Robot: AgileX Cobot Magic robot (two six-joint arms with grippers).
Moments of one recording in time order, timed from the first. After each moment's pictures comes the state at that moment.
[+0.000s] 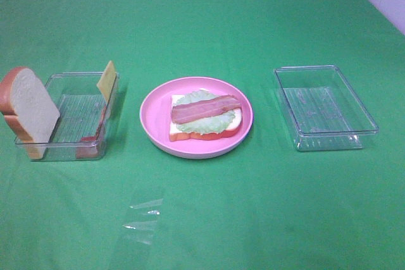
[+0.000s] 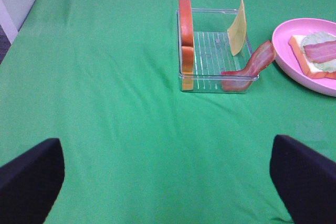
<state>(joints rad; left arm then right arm) 0.07 -0.01 -0.51 -0.07 1.08 -0.01 0.03 0.00 -0.46 0.01 1.11 0.04</state>
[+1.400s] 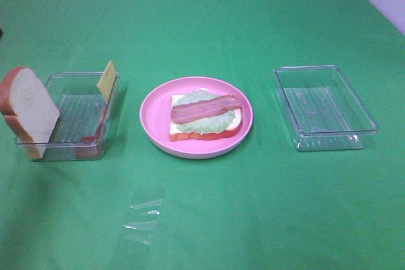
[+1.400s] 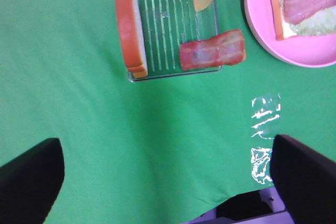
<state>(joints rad) -0.13 1.38 -1.32 -0.12 1.22 -0.01 0.03 0.00 -0.46 0.01 1.11 0.04</state>
